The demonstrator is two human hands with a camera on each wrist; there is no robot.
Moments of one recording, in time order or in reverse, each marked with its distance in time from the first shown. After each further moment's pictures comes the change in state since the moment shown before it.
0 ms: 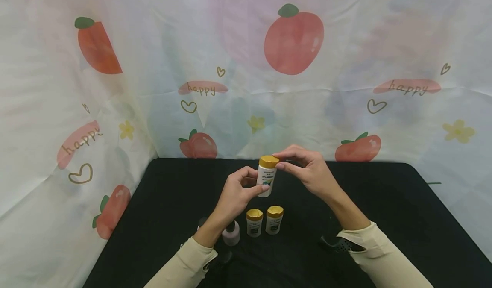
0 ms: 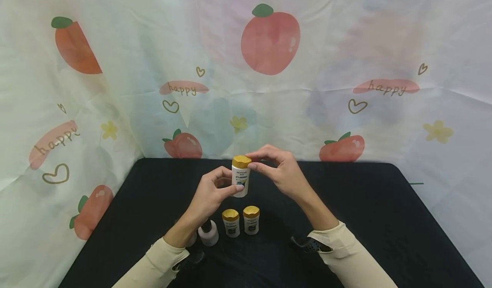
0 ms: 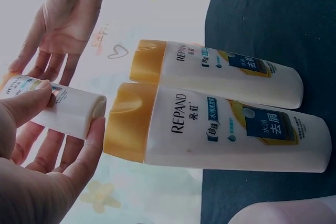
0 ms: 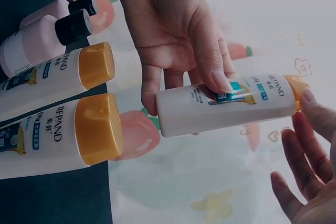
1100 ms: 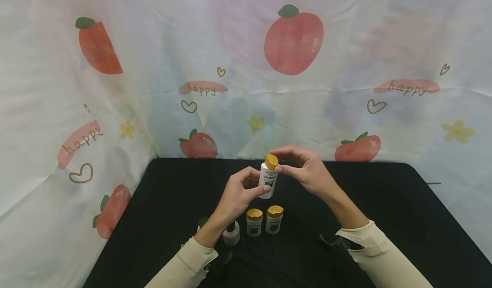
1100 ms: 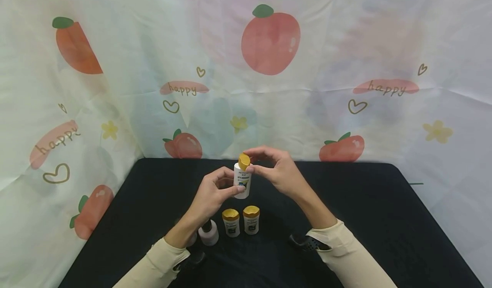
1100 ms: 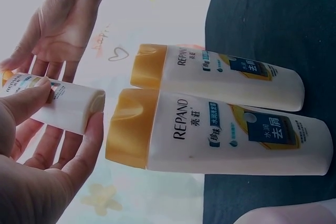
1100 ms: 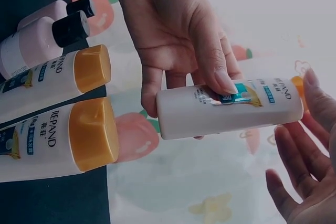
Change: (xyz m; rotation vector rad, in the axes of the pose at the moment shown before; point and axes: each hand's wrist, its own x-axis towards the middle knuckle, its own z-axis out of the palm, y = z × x) left_hand 0.000 0.000 0.001 0.008 -0.035 0.031; right_hand 0.003 -0.001 0.003 -0.002 -0.035 0.073
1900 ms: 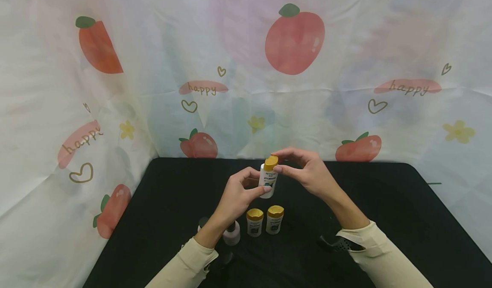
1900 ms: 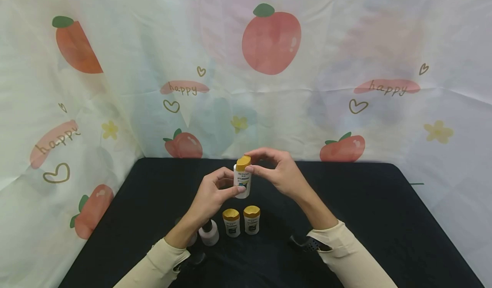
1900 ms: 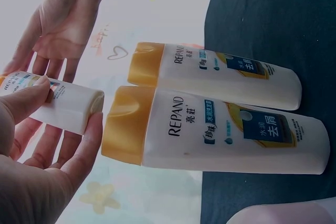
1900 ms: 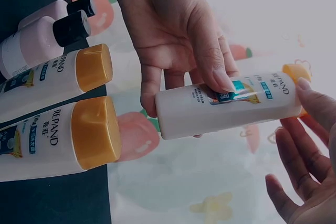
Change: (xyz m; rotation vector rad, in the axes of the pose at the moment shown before) left_hand -0.001 0.000 -0.001 -0.010 0.006 0.005; right_hand -0.002 -0.001 0.001 -0.026 0.012 0.018
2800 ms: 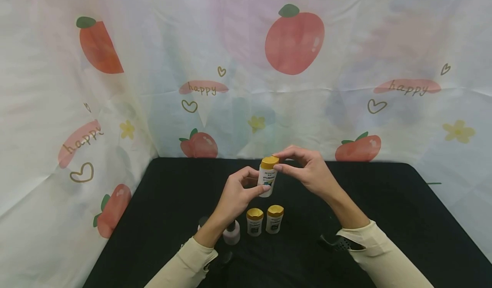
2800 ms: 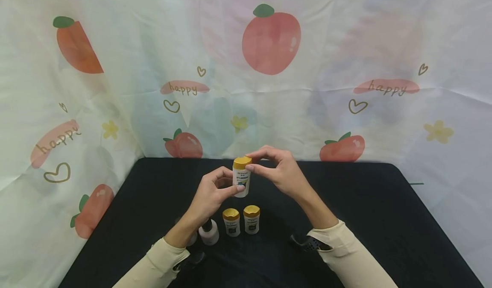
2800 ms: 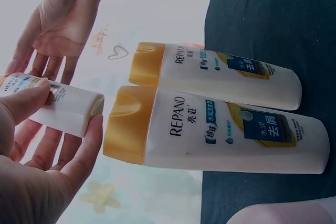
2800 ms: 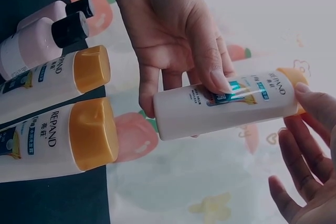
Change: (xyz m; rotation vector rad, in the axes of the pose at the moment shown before) left_hand 0.000 -0.001 0.000 -0.009 0.021 -0.012; right_hand 0.000 -0.002 -0.001 0.048 0.008 -0.054
